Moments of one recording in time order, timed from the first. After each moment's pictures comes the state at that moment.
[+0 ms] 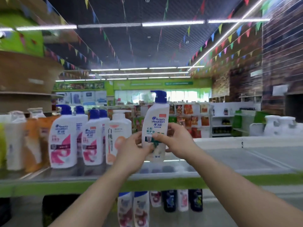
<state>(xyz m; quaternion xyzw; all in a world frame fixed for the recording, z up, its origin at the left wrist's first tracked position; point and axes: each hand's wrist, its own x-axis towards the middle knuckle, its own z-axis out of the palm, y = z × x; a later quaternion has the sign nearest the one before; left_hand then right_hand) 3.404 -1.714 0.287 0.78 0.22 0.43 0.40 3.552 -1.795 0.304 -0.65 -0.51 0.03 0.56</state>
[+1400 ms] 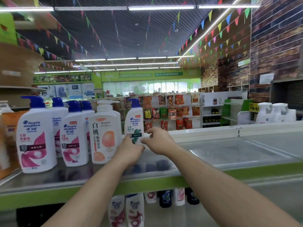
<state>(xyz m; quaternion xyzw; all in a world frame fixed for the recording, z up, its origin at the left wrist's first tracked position) 3.467 -1.642 0.253 0.79 0.34 0.33 0.39 3.581 -1.712 0.272 -0.78 -0.46 0.03 0.41</state>
